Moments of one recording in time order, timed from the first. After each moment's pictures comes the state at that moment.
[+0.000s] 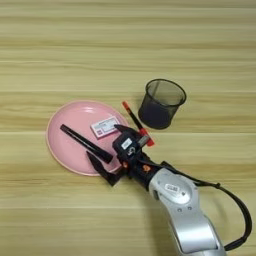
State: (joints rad) arm 0.13 -0.37 0.07 -0.11 -0.01 0.04 0.60
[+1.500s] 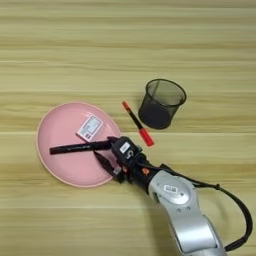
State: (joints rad) arm 0.13 -0.39 0.09 -0.08 -0.02 0.06 0.62
